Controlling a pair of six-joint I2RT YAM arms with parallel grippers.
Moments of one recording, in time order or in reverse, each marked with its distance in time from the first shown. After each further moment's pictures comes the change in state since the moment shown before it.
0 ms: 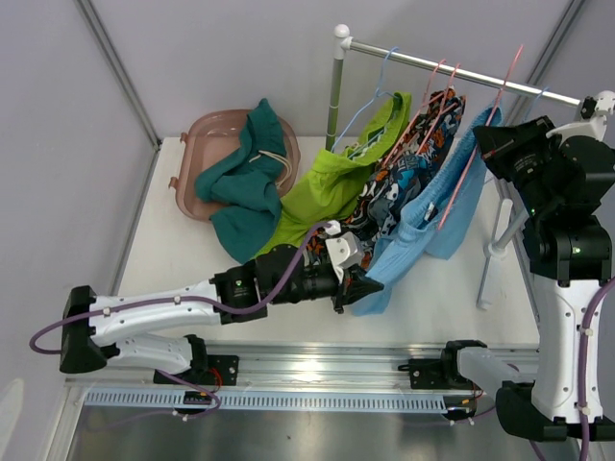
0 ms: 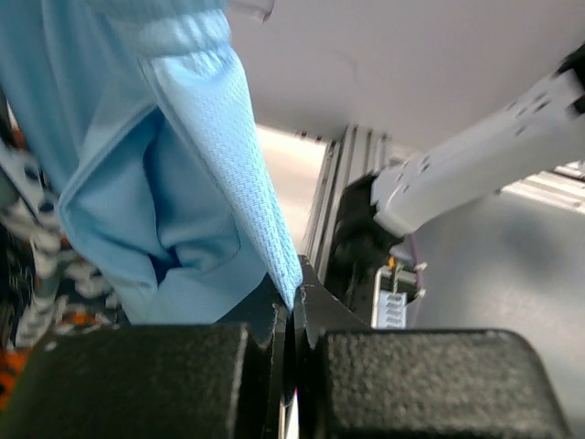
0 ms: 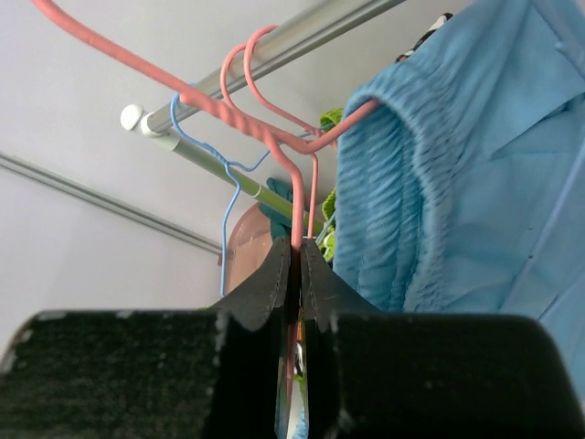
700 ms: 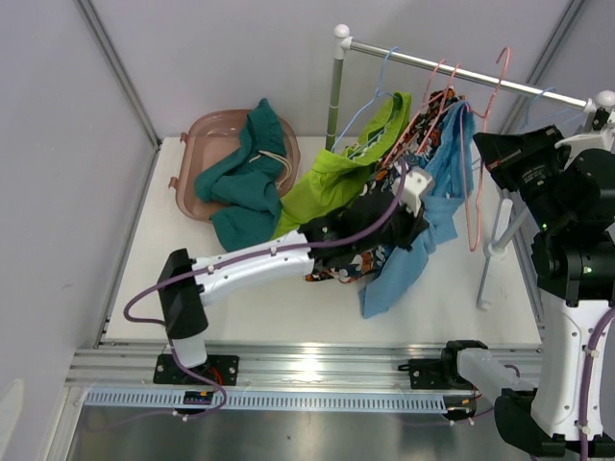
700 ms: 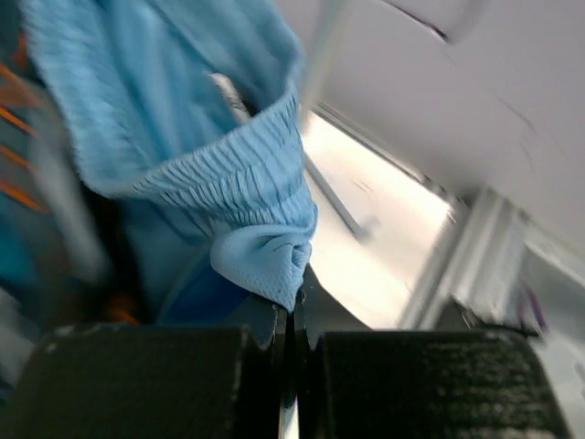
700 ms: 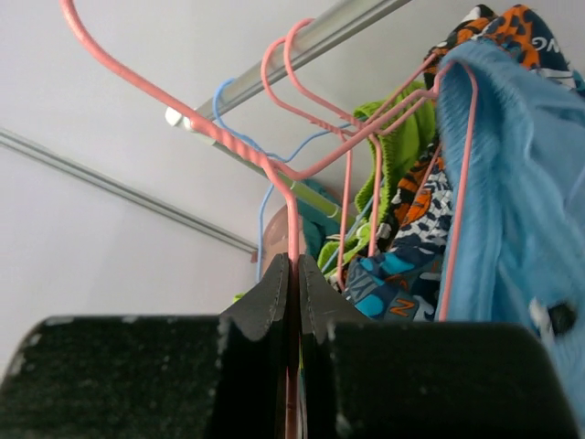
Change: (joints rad) left arm 0.094 0.575 0.572 -0.184 -0.230 -0.084; right arm -0.018 -0.042 0.016 -0.046 -0.089 0.061
